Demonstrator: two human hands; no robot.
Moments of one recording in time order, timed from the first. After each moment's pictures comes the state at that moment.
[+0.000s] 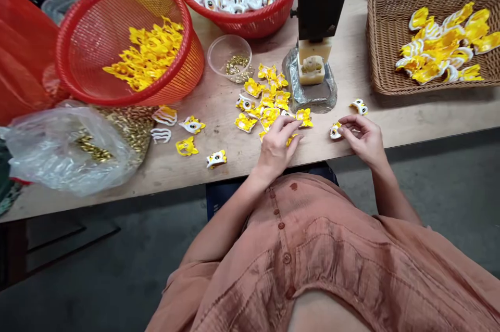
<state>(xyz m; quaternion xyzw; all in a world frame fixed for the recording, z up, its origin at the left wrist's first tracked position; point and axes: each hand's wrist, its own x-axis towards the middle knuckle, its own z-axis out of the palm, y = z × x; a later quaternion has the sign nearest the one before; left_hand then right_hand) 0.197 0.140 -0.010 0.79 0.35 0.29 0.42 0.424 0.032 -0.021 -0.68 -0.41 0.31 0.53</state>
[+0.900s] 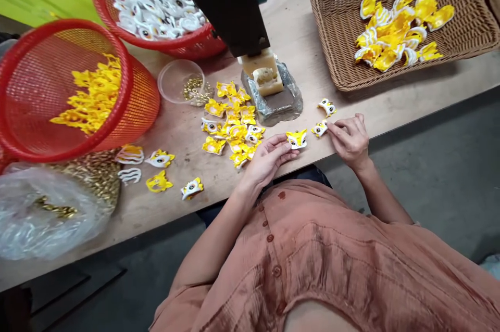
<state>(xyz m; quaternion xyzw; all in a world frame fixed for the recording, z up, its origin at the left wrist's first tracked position) 0.242 0.134 -0.006 0.31 0.41 0.16 0.84 0.464 -0.002 -0.065 -0.75 -0.58 -0.04 0.33</state>
